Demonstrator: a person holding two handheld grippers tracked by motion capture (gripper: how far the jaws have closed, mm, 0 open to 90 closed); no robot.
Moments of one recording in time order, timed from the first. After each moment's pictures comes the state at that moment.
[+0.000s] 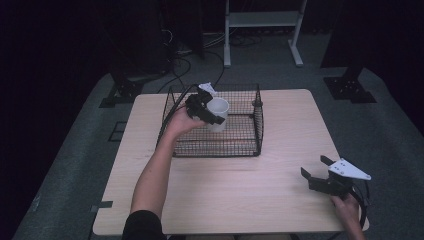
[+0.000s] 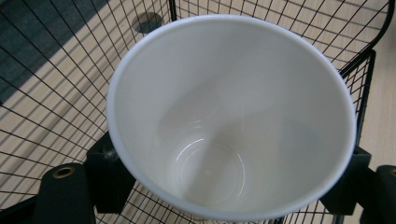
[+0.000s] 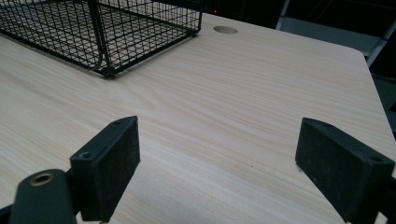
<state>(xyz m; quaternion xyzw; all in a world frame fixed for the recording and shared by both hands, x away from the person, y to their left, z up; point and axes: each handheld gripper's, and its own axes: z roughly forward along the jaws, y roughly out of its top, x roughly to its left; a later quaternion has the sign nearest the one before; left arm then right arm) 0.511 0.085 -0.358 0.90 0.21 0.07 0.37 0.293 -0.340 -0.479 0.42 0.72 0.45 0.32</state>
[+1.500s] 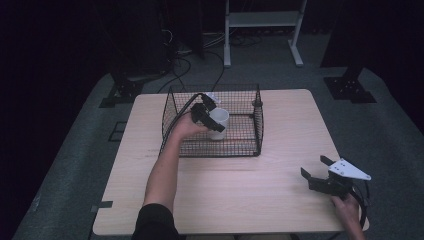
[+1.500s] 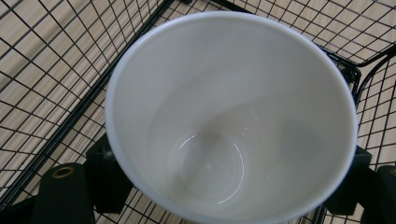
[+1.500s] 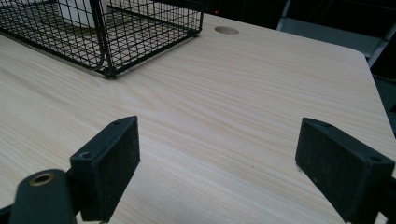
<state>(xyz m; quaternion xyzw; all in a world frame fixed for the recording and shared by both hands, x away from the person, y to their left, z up) 0.534 0.076 -0.408 0.92 0.23 0.04 0.31 0.292 -0.340 -0.479 0.41 0.72 0.45 0.32</state>
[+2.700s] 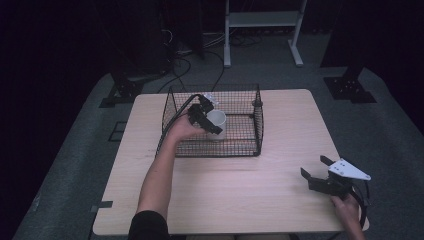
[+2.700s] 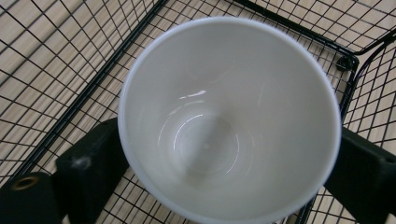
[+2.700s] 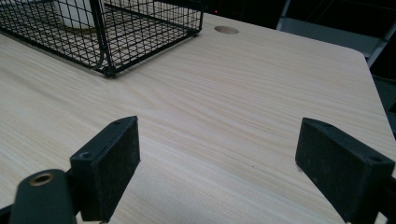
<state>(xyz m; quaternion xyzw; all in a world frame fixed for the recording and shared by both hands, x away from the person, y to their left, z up) 0.521 0.084 -0.400 0.92 0.24 0.05 0.30 0.292 -0.340 -0.479 0.41 0.72 0.45 0.32</state>
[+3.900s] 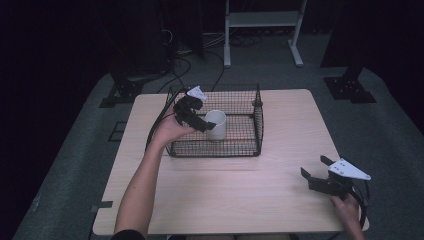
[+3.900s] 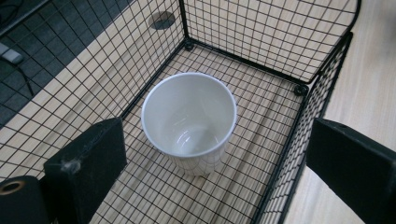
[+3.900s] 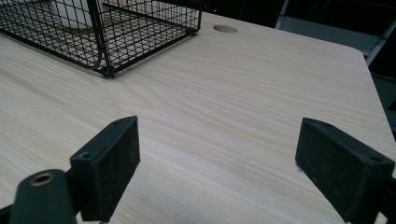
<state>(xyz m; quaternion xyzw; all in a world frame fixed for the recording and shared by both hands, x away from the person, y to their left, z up) 0.465 0.114 -0.338 0.89 0.22 0.13 0.37 0.292 -0.340 -0.479 0.42 0.72 0.45 0.32</state>
